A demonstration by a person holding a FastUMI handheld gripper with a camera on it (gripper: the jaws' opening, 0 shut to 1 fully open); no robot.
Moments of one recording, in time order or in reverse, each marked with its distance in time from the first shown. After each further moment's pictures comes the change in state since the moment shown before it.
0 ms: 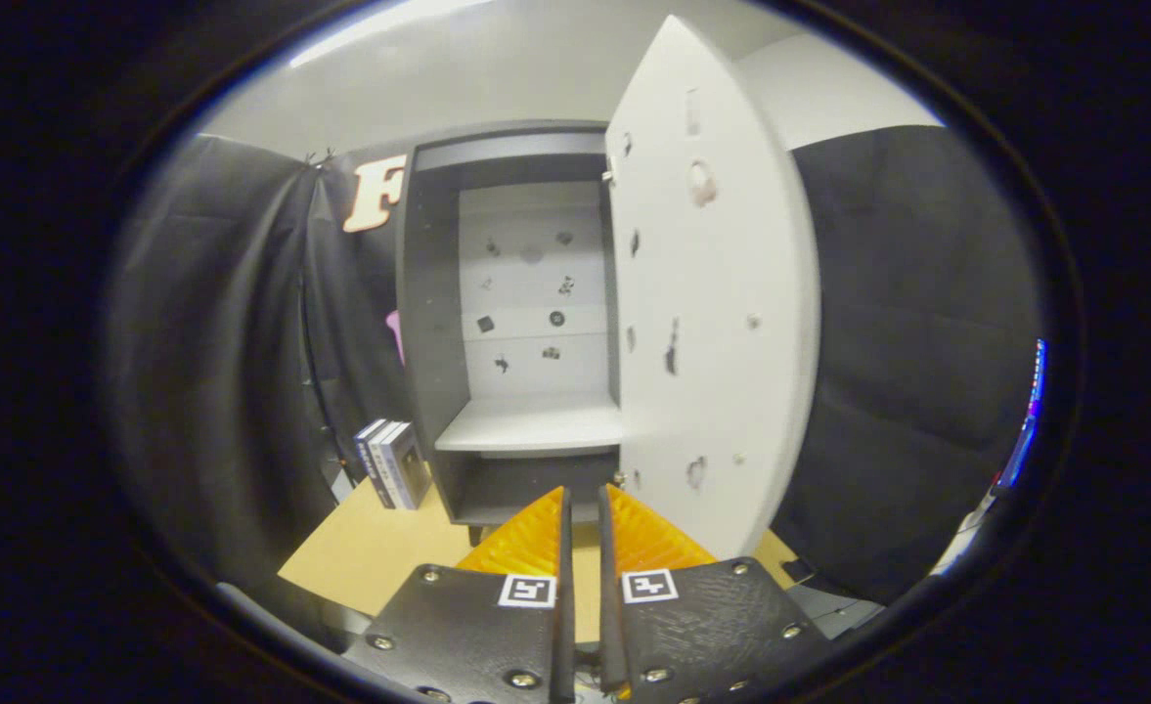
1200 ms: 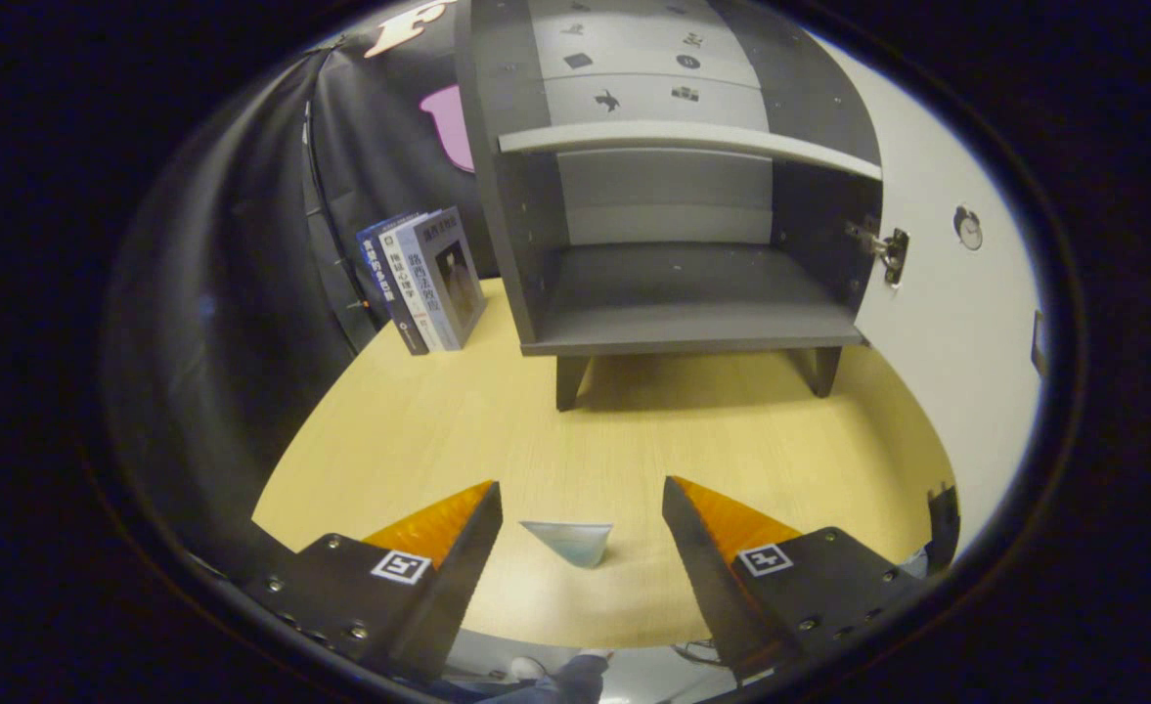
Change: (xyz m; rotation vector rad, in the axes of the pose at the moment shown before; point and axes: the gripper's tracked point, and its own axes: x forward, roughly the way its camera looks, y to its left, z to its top) arm 0.204 0.156 -0.315 -0.017 0.508 0.126
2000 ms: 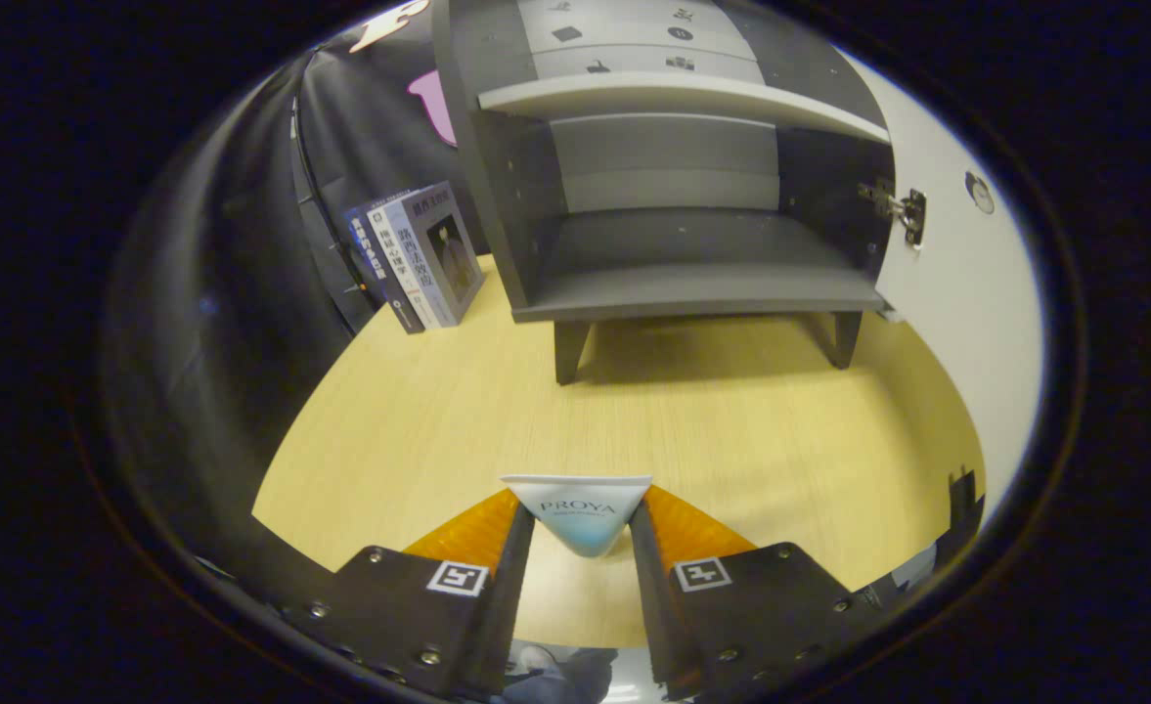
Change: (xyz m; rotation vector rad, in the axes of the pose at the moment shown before) arm -0.002 -0.007 0.014 0.017 0.016 0.029
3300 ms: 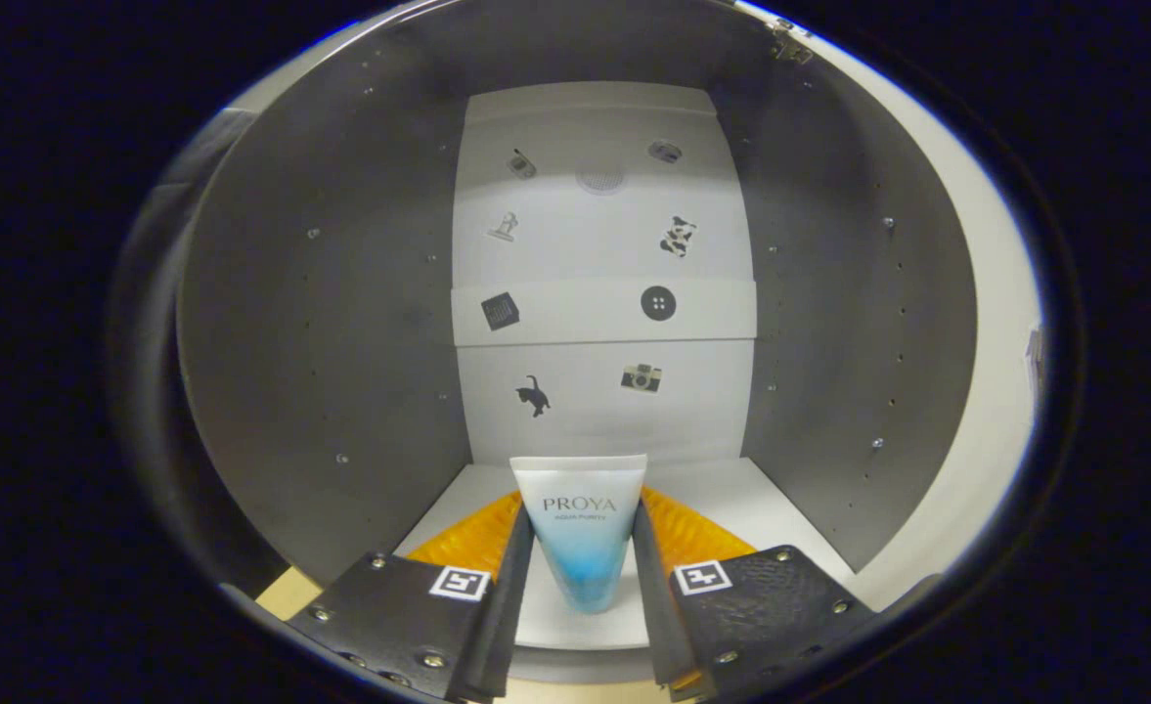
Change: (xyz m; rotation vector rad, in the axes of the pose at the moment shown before) arm -0.007 -0.071 0.380 -0.064 -0.561 -0.081
